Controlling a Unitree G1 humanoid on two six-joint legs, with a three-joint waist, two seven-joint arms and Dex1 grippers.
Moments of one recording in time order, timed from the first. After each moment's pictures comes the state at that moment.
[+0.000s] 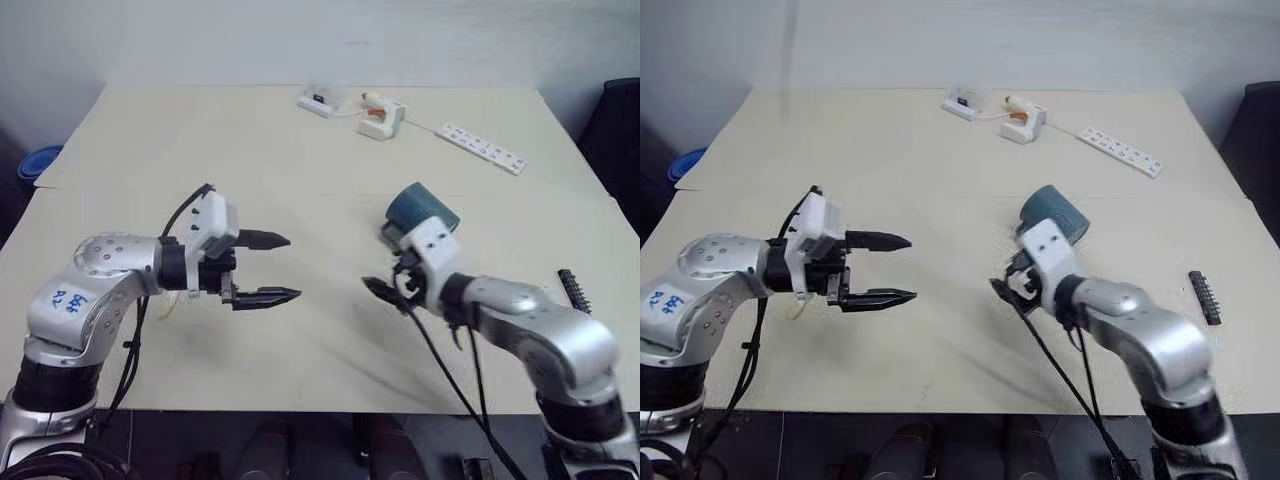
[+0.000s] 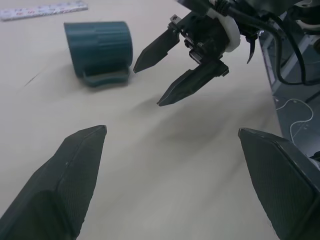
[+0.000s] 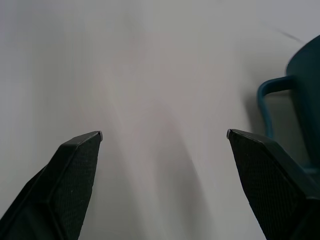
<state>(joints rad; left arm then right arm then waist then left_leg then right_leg) -0.45 0.78 0.07 -0.40 -0.59 0.73 -1.00 -0.45 -0.55 0.13 -0.56 0.47 1.17 0.28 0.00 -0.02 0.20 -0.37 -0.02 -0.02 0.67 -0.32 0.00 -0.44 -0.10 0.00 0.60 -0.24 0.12</state>
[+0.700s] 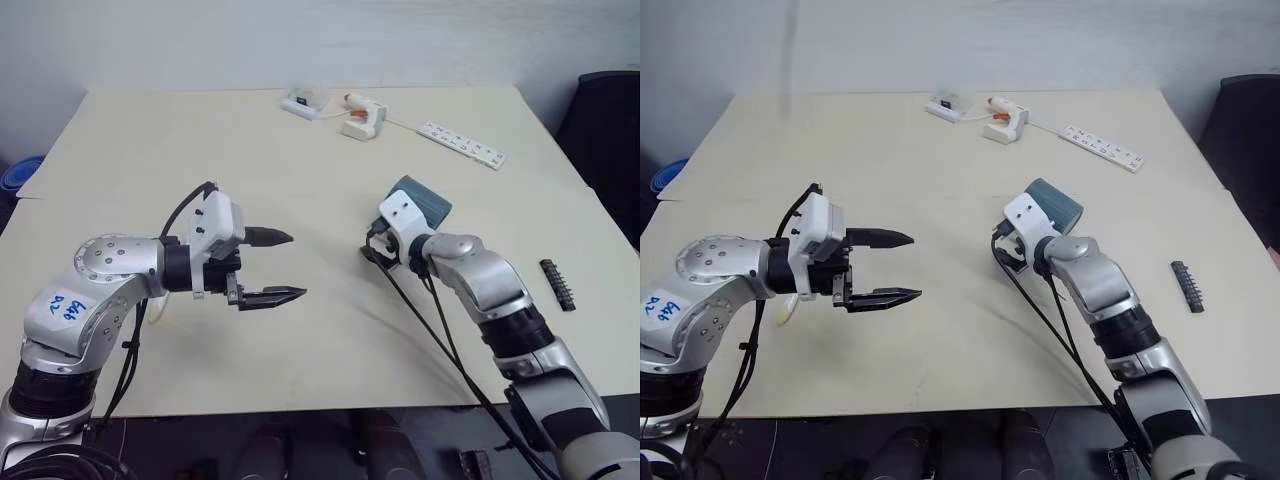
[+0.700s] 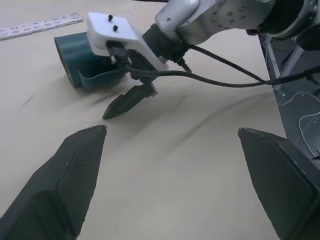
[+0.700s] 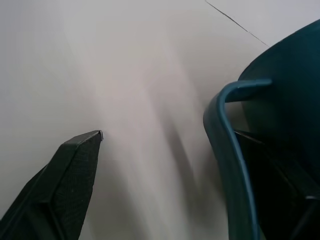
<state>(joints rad) -0.47 0.78 0.06 -0.45 -0.60 0.71 -0.93 -0.77 -0.45 0.29 0.15 0.17 0.81 0.42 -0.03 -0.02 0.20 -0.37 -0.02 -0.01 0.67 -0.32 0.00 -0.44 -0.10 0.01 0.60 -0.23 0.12</state>
